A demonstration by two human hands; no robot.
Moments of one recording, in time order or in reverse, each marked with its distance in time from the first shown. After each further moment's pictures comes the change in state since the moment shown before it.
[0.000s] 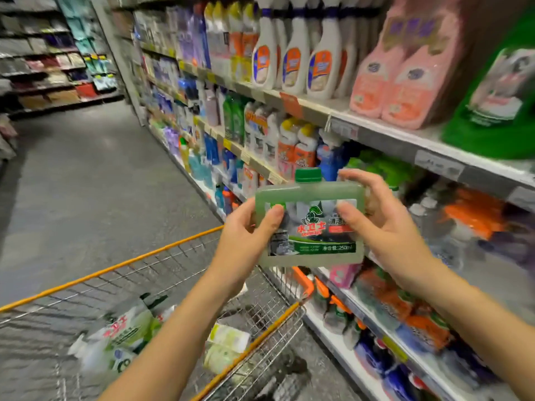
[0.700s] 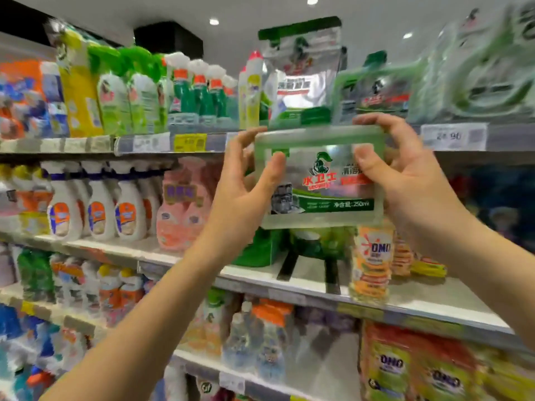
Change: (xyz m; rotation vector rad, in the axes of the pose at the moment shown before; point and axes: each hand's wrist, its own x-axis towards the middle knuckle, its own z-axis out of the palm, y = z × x) left_hand 0.060 0.229 0.269 -0.262 -0.520 0.663; right_hand -0.065 -0.243 -0.231 -0.279 0.582 -0.370
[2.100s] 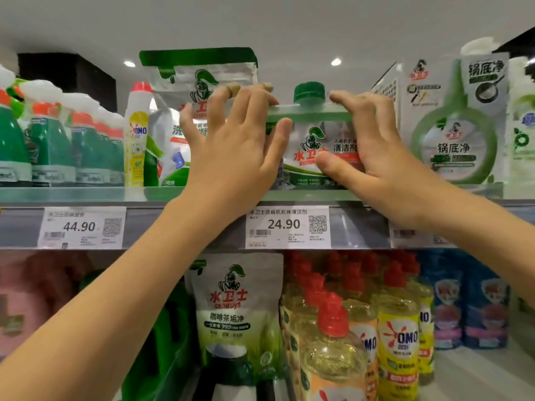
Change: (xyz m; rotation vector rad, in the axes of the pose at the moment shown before) left_hand 0.224 -0.086 0.105 0.869 0.044 0.499; right_hand 0.160 0.041 -0.124 -1.255 0.012 -0.232
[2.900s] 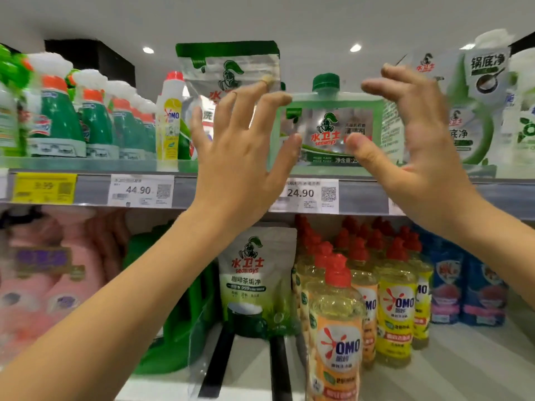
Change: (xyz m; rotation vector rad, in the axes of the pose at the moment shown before) left_hand -0.049 0.009 -0.034 -0.013 0.120 0.028; right_hand -0.036 -0.026 -0.010 0.036 0.291 -0.117
